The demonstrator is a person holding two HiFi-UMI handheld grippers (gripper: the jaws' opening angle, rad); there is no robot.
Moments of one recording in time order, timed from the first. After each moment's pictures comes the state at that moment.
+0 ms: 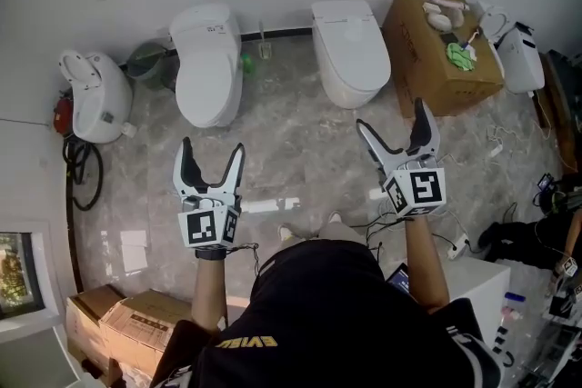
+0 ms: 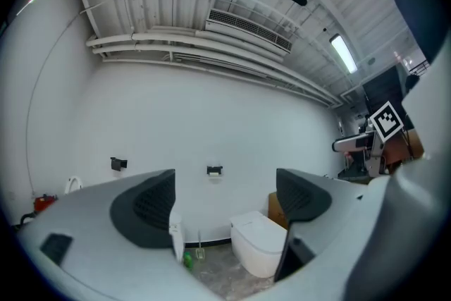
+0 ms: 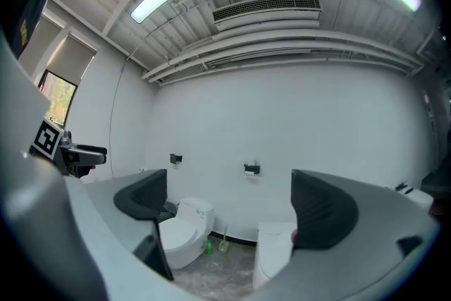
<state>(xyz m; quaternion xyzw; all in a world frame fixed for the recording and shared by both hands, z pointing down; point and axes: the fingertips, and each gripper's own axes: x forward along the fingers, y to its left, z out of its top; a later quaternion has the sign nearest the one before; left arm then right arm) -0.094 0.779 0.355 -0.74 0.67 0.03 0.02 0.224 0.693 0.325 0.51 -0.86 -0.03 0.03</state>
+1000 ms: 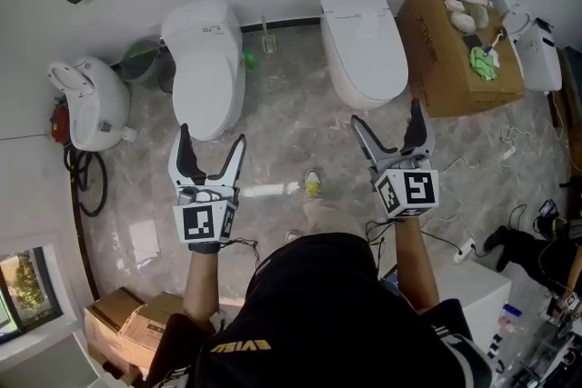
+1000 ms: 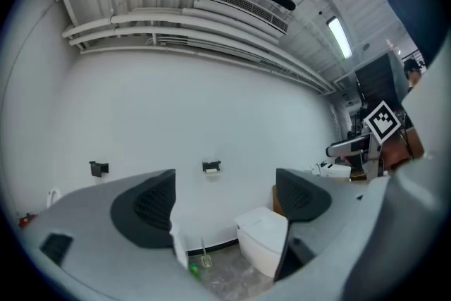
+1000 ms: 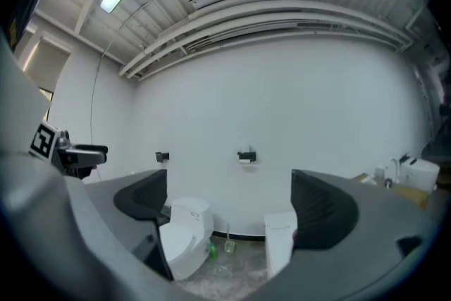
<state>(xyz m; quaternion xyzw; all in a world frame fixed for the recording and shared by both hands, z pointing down) -0.114 0.591 0.370 -0.76 0.65 -0.02 0.04 0.184 0.519 0.382 0.53 -0.85 0.04 0.02</state>
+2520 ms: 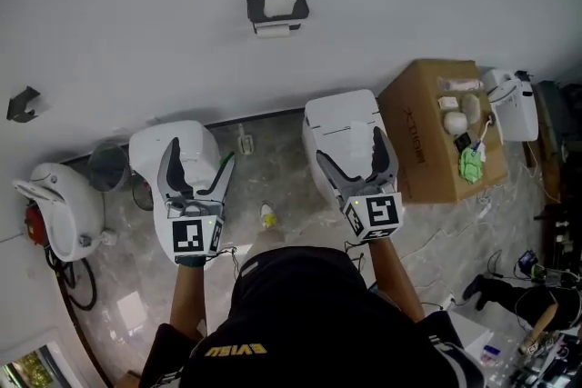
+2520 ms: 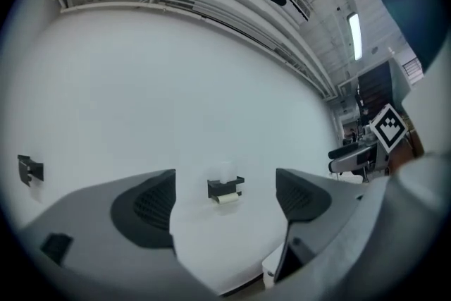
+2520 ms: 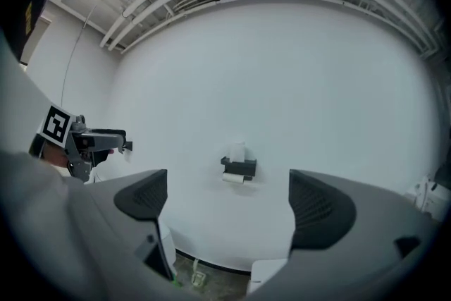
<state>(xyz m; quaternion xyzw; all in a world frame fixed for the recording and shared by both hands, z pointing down) -0.207 0.072 0.363 -0.80 0.60 0.01 0.05 0.058 0.048 0.389 0.53 -0.84 0.02 0.07</state>
